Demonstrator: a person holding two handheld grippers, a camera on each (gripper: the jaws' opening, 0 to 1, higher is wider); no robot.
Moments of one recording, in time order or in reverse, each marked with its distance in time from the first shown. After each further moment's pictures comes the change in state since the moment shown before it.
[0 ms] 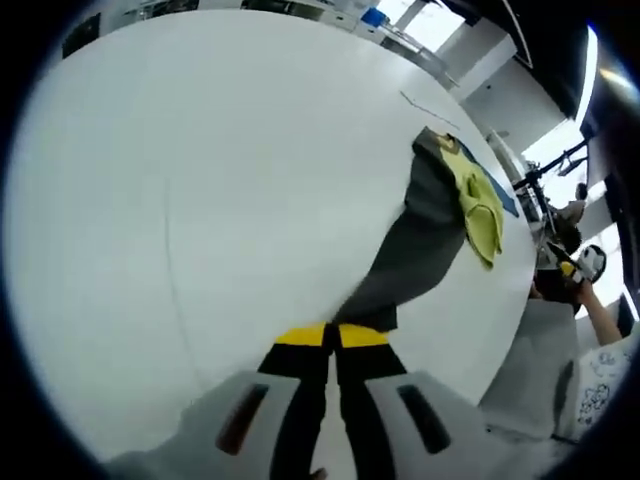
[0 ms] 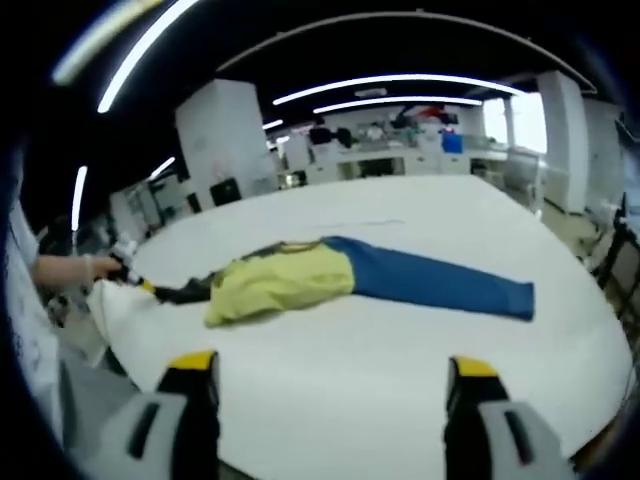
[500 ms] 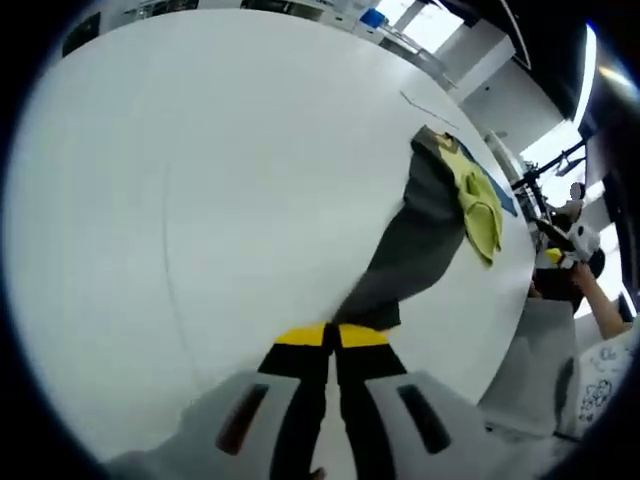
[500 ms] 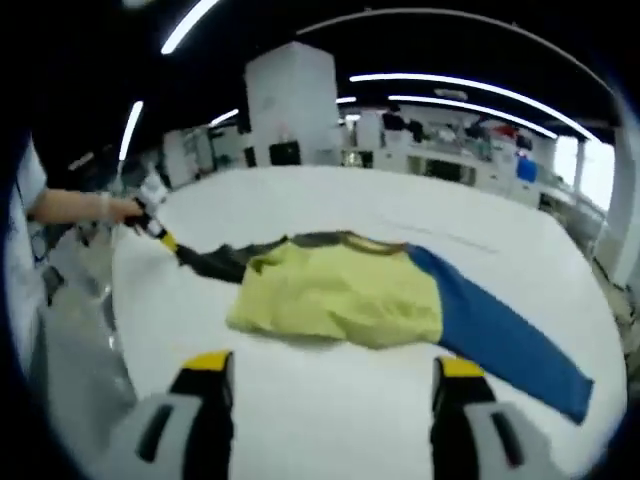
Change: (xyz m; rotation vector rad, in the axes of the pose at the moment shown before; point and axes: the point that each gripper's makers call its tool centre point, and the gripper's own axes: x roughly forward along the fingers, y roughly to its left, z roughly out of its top) left arm 0.004 0.012 0.002 0.001 0.002 -0.007; right arm 0.119 0.087 0.019 -0.362 0.135 0.206
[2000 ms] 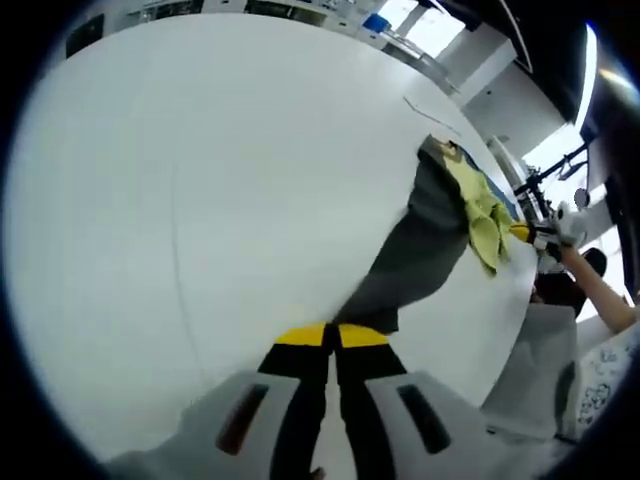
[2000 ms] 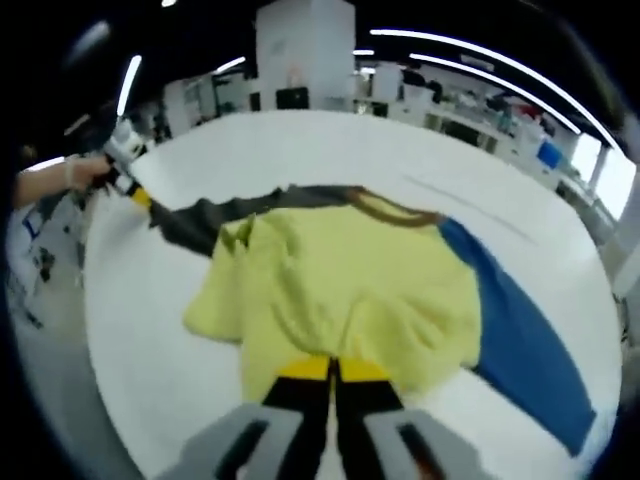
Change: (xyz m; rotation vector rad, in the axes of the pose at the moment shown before) left arm -0.004 0.005 0.008 -0.009 -0.028 0.015; right arm 0.053 -0.014 -0.017 0.058 0.195 -0.058
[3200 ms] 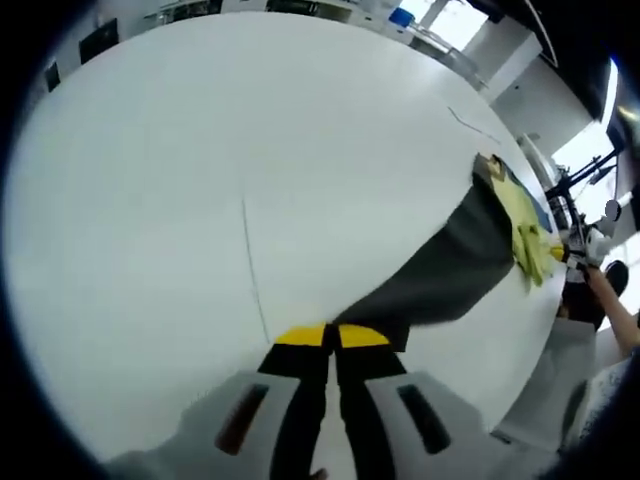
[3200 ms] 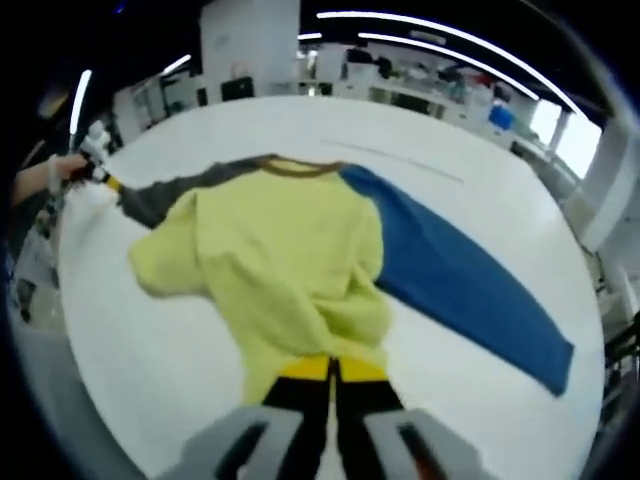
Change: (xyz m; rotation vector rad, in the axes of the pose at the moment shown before) left arm 0.001 0.065 0.050 -0.007 0.031 0.156; right arm -0.033 -0.075 -0.056 0.124 0.083 -0.154
